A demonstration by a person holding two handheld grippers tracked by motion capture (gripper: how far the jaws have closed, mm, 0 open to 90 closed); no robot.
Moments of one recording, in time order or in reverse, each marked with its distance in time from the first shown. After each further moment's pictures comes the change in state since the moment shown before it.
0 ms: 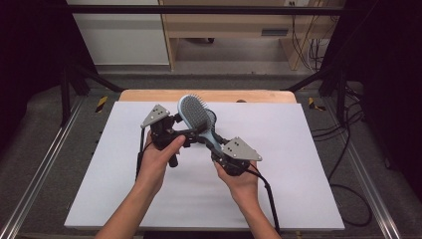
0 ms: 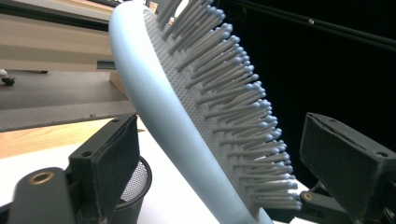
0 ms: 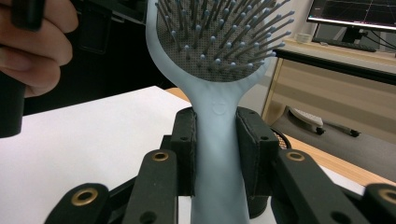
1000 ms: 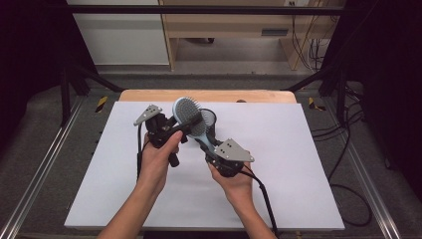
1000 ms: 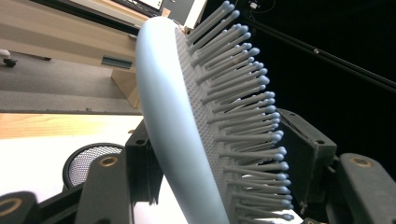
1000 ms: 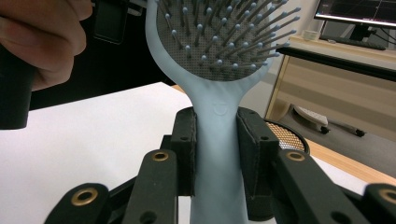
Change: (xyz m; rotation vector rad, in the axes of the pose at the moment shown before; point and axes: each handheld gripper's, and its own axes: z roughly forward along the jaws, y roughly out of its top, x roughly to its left) left arm 0.007 0.000 -0.004 -0.053 0.026 -0.147; right arm 0.012 -0.003 0.010 0.013 0.015 -0.009
